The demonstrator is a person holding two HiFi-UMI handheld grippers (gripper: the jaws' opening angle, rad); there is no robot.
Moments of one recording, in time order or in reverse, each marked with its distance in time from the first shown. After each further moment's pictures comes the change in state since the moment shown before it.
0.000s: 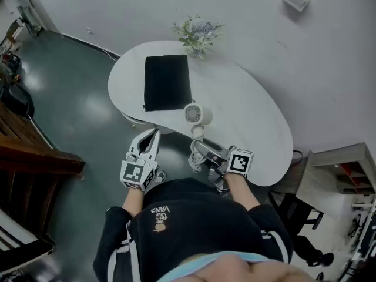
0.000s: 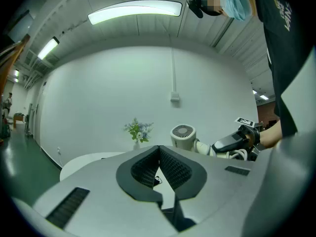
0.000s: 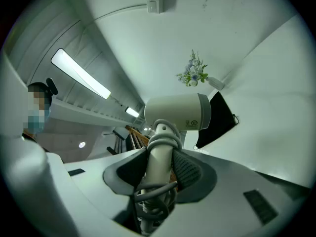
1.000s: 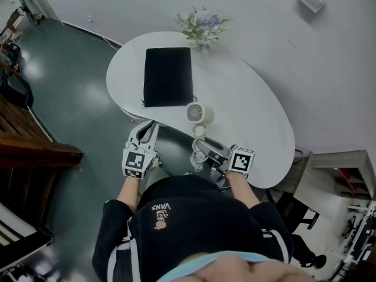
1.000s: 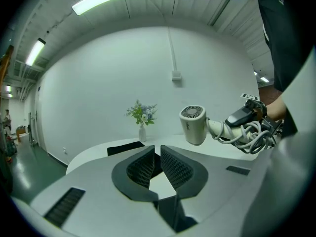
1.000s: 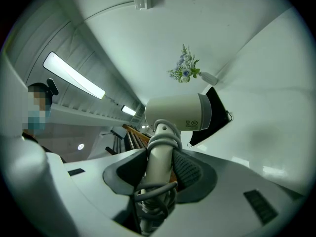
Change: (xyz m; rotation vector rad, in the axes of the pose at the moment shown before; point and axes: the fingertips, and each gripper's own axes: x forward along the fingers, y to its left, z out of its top) left arm 0.032 0.038 -0.061 0.119 0.178 0.016; right arm 0.004 -0.027 0.002 0.053 0.032 -0.023
